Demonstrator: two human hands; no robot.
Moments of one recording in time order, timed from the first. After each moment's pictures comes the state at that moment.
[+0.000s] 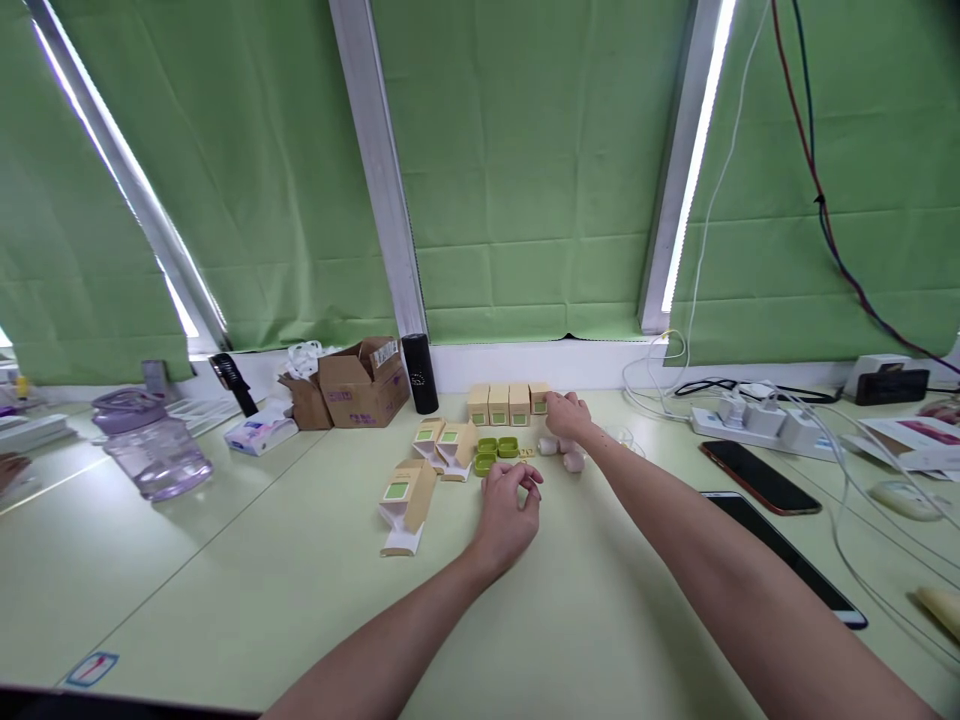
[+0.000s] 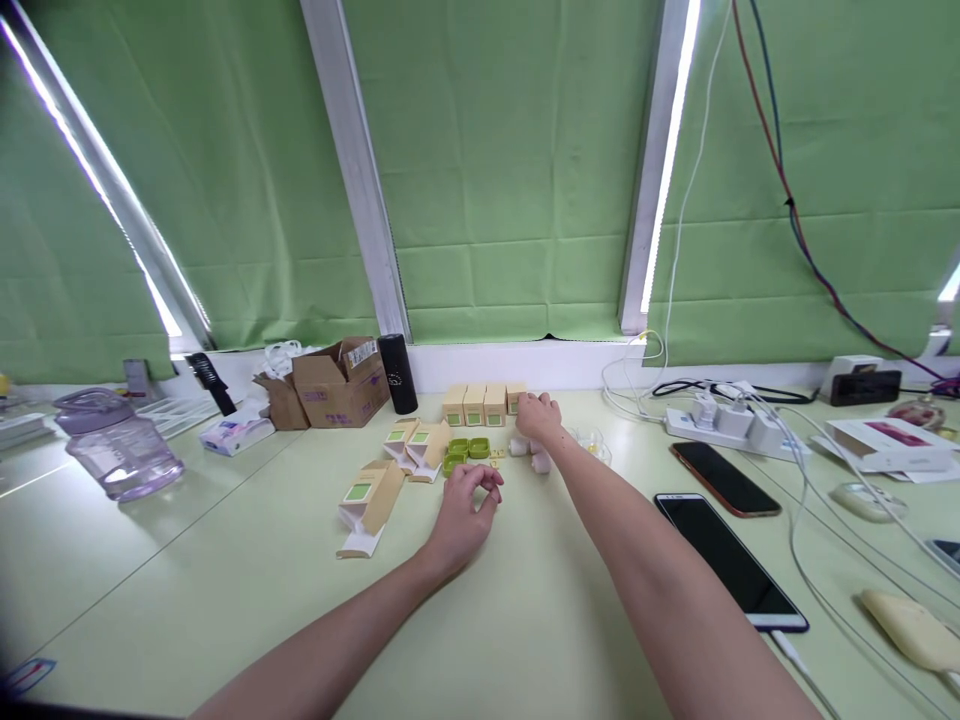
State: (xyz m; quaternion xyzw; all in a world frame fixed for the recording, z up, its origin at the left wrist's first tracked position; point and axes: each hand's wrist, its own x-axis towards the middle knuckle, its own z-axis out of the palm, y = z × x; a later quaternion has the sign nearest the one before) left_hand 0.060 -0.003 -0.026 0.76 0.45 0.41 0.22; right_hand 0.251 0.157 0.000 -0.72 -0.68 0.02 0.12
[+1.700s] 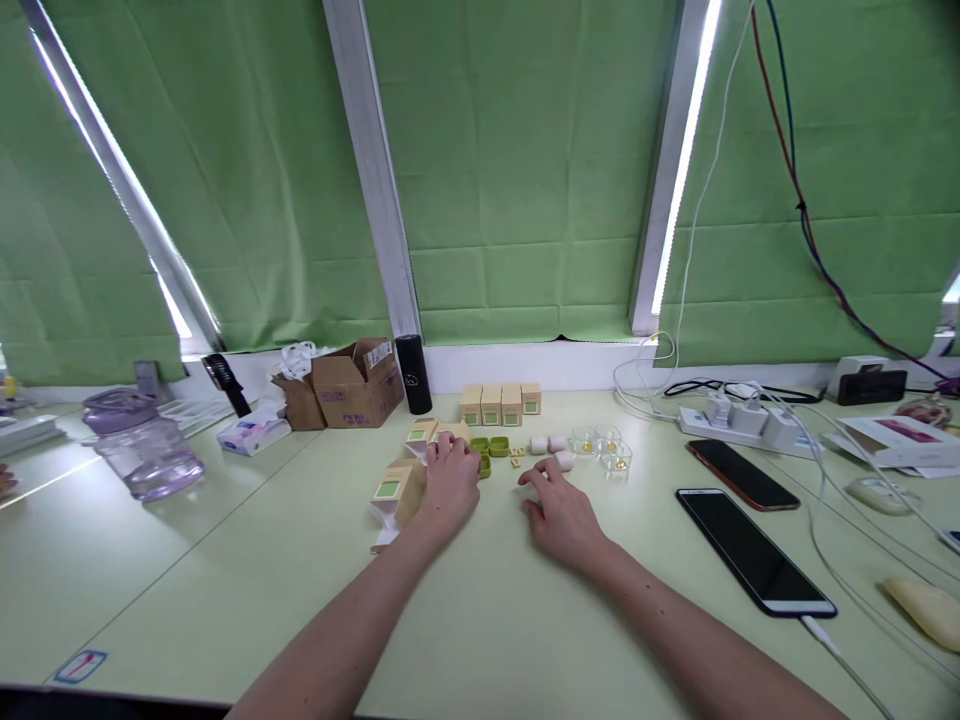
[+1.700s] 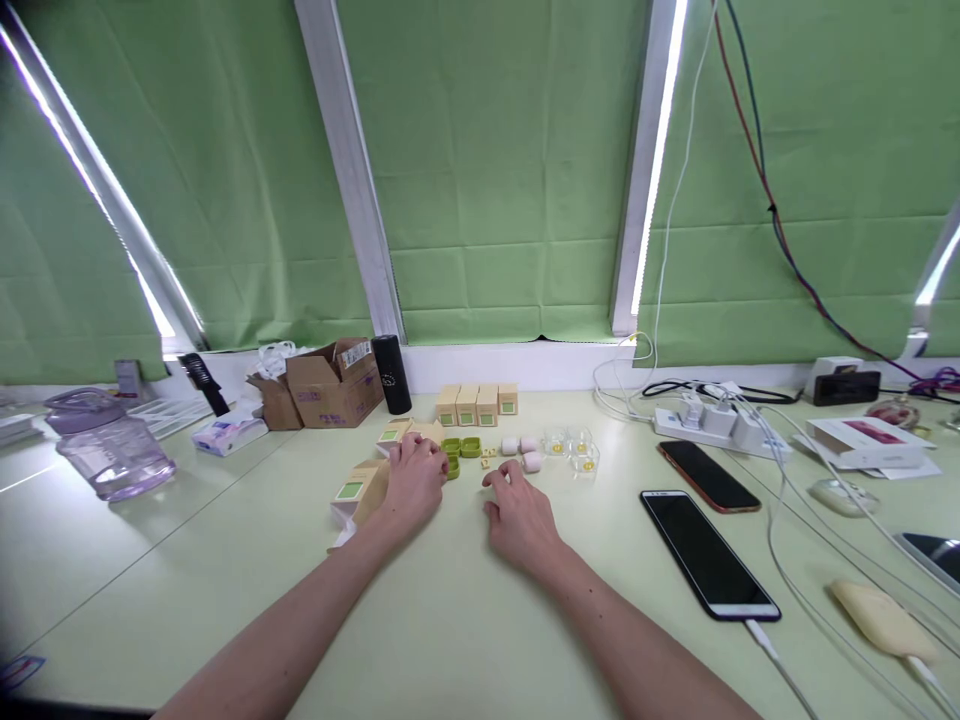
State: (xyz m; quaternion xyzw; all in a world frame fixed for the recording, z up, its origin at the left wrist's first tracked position) left_hand 0.007 0.045 -0.008 0.82 0.54 0.21 -0.06; right_hand 0.207 -0.024 -0.040 -0.60 -0.75 0.04 0.25
